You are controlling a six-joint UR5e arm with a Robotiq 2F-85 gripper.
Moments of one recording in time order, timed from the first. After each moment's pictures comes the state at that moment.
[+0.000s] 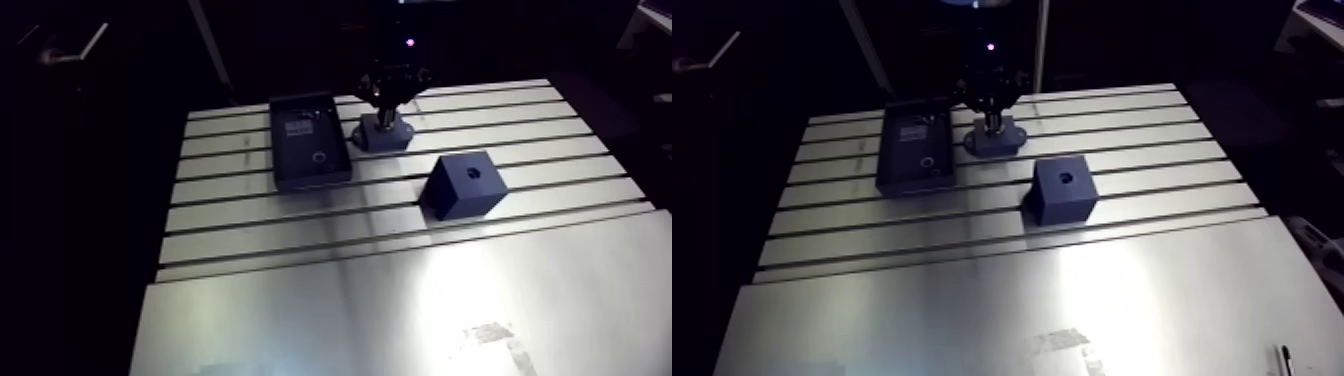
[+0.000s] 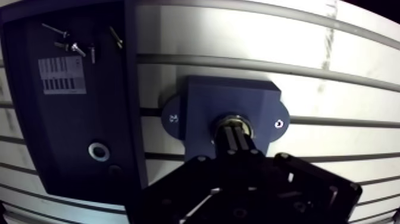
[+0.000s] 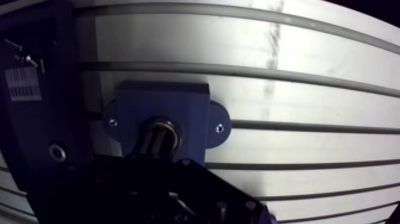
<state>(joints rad) -0.17 -1.04 1.67 -2.11 -1.59 -1.80</state>
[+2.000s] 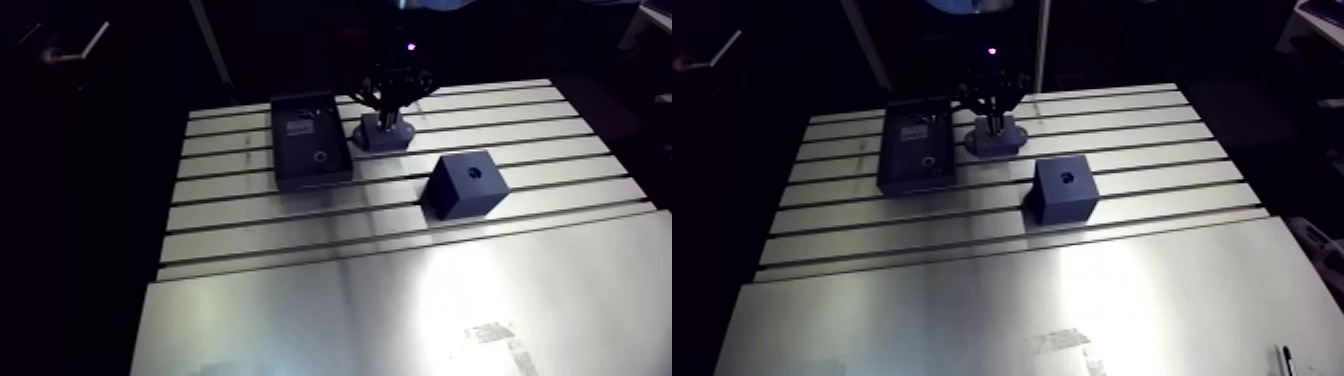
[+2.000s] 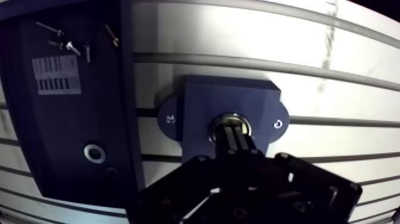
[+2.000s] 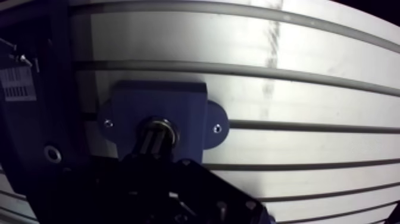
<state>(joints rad) -0.16 -1.04 1.68 -2.14 -1.60 -1.80</state>
